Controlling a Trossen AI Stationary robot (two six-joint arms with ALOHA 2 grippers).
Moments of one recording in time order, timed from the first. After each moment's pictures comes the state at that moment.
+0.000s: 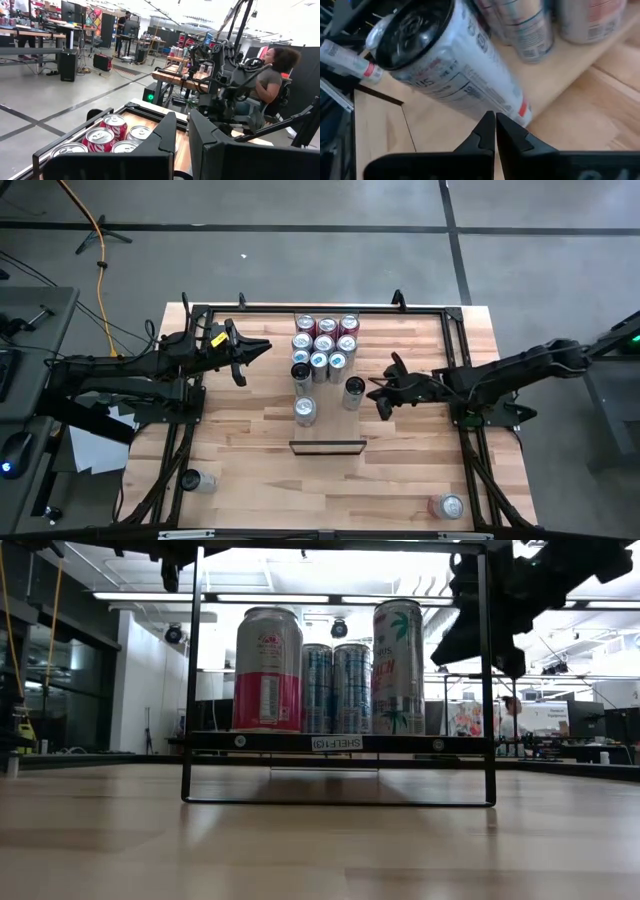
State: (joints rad) left arm 0.11 0.69 0.54 0.23 -0.20 -0.20; right arm 0.15 1.09 0.59 -0.12 0.26 0.83
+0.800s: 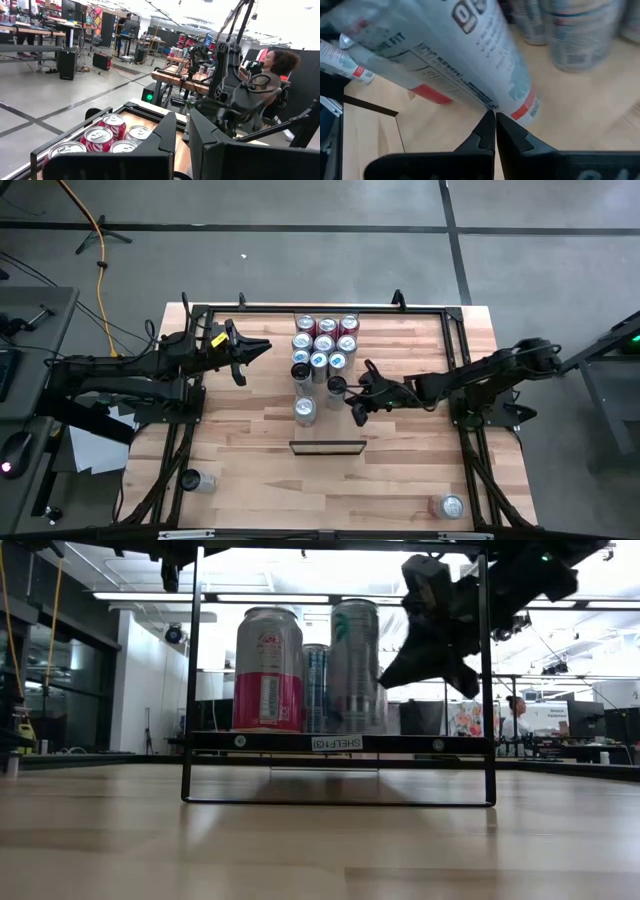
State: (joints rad) left arm 0.11 0.69 0.54 0.23 -0.20 -0.22; right arm 0.14 1.43 0.70 0.09 0.24 0.82
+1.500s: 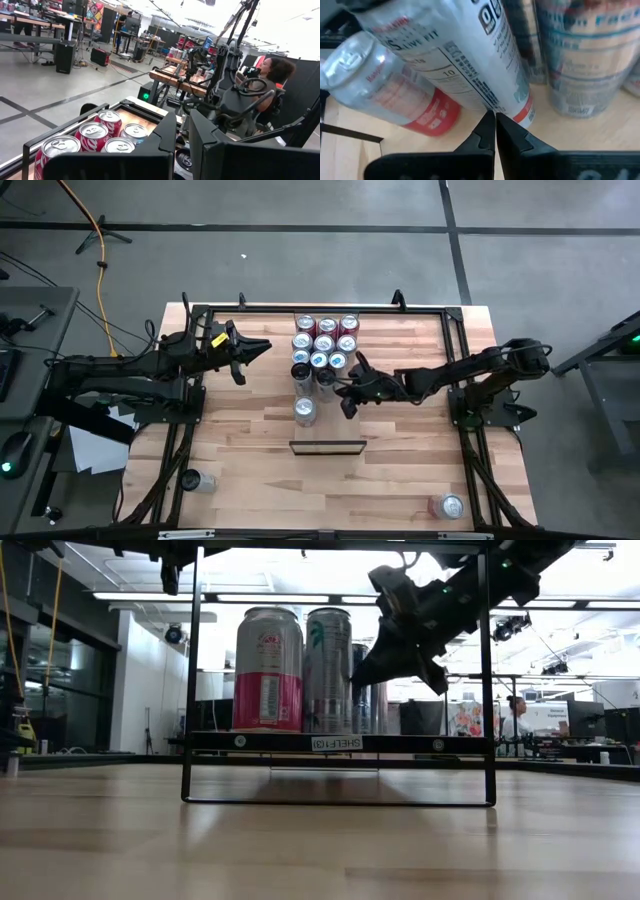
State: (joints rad) left arm 0.11 0.69 0.54 0.23 -0.20 -0.29; right arm 0.07 1.53 0.80 0.11 0.23 0.69
